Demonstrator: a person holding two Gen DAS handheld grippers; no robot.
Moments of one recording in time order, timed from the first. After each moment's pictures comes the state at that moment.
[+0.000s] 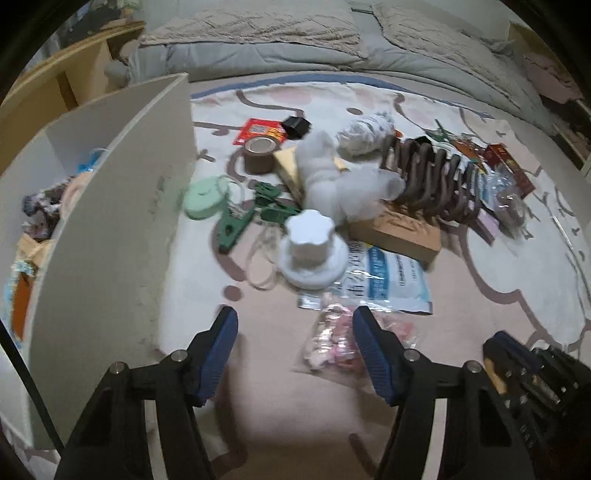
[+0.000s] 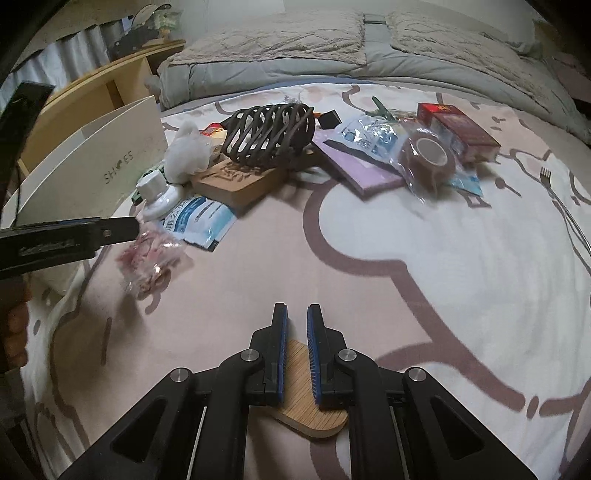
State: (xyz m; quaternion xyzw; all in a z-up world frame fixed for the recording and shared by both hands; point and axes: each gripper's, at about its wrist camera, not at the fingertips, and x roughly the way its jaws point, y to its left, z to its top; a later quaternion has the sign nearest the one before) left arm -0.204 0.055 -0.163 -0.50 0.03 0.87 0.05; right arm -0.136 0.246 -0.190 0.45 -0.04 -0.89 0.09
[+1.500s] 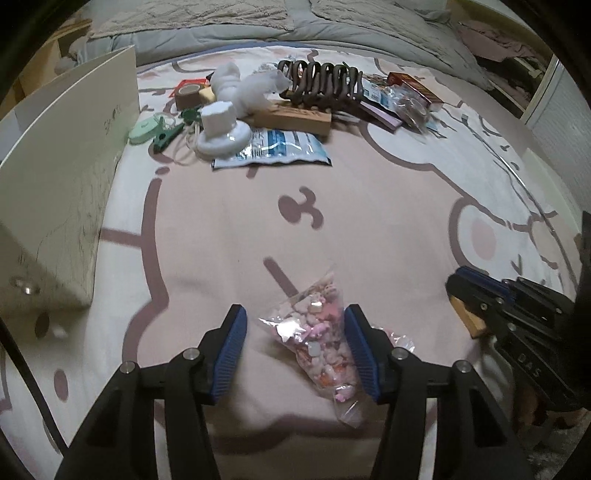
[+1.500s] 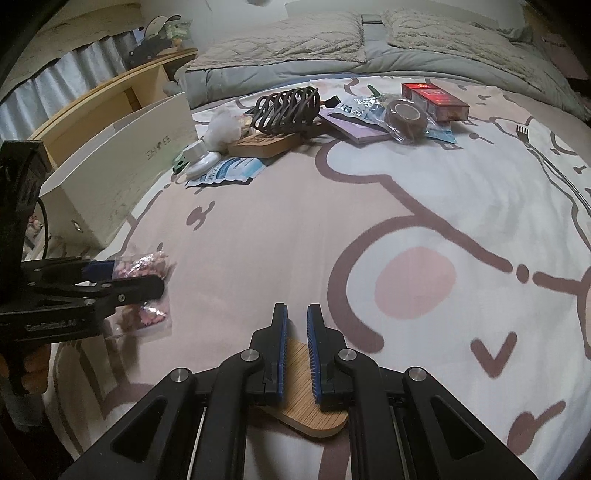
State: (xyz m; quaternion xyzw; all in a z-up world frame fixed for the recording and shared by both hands) left arm -0.099 0.066 -0.177 -0.53 0.04 0.83 0.16; right arm -0.057 0.257 -0.193 0.44 -0.07 -0.89 0.12
